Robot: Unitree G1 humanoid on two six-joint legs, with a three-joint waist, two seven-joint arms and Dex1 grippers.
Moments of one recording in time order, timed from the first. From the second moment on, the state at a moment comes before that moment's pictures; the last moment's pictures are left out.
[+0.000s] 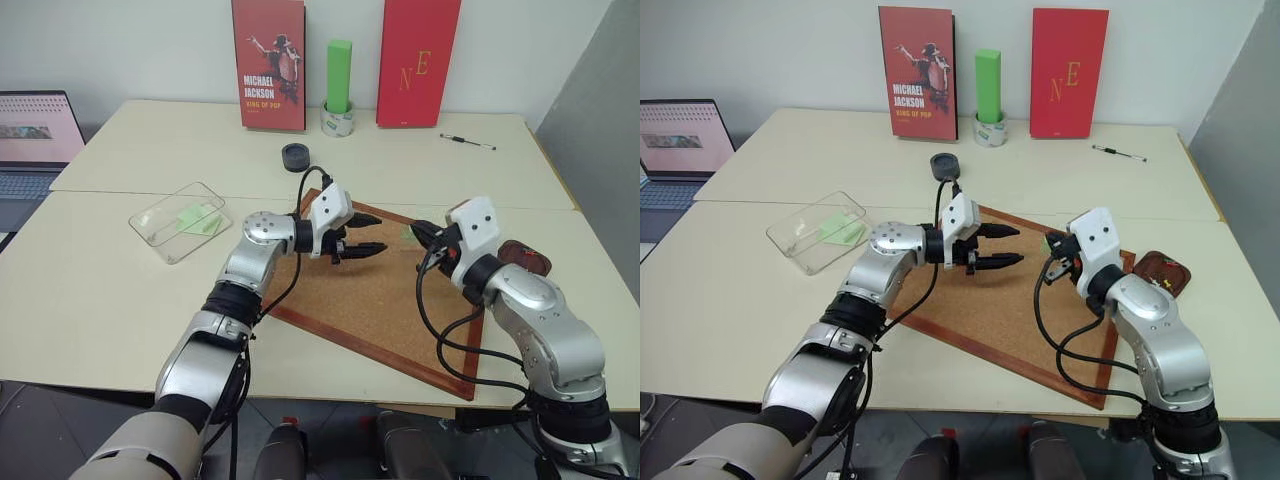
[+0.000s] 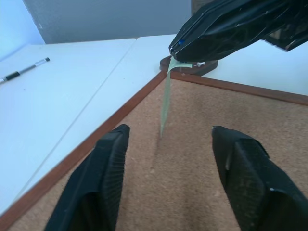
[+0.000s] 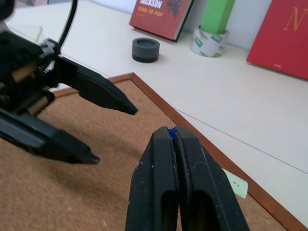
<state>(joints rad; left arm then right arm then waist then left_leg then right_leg) -0.93 0.25 -0.18 0.69 -0.11 -0.08 -1.15 -0.37 -0.36 -0.02 -0.54 0.28 0.82 0.36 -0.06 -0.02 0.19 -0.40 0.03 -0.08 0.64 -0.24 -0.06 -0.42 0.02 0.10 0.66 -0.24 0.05</state>
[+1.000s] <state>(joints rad) -1.07 0.15 -0.15 0.98 -0.06 -0.25 -1.13 -0.46 -0.31 -0.03 -0.58 0.42 0.97 0.29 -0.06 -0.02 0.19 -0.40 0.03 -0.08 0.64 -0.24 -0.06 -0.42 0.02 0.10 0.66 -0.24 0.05</state>
